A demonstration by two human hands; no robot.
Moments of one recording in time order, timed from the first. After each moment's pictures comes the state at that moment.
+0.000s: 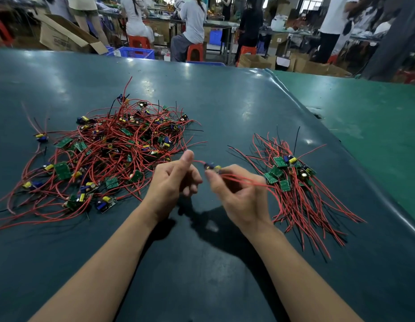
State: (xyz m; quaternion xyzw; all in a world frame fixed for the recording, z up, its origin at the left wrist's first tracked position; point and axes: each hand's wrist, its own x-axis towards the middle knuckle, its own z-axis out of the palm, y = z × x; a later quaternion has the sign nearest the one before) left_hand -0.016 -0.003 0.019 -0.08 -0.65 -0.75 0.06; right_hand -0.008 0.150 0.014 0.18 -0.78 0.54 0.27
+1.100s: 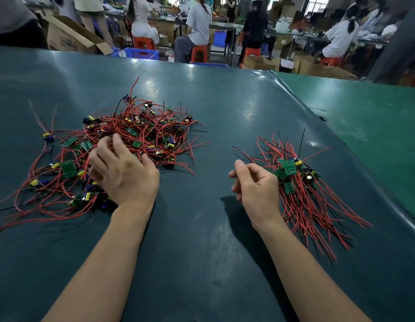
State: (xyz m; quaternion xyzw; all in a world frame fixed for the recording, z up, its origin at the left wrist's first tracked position) left_hand -0.031 -0.051 0.013 0.27 -0.88 -0.20 0.34; right_hand -0.022 0.161 0.012 0.00 -0.74 0.66 0.15
